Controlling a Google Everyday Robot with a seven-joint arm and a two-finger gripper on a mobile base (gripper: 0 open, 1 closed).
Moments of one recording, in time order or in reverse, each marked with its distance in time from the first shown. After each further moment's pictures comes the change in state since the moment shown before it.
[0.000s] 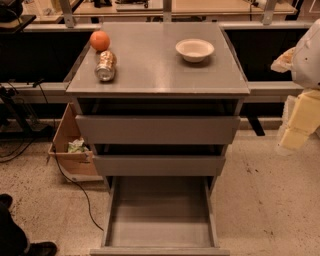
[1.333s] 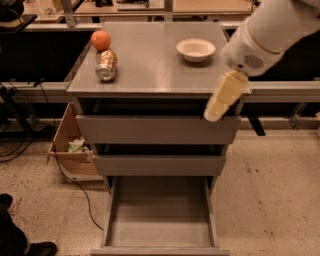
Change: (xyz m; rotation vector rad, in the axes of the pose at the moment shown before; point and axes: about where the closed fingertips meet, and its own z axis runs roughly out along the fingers) arm -0.093 -0.070 0.060 0.041 -0.201 0.055
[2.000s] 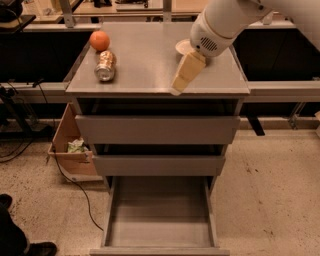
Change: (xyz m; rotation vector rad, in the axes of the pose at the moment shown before) arm -0.083 -0.055 0.043 0.091 -0.088 0.043
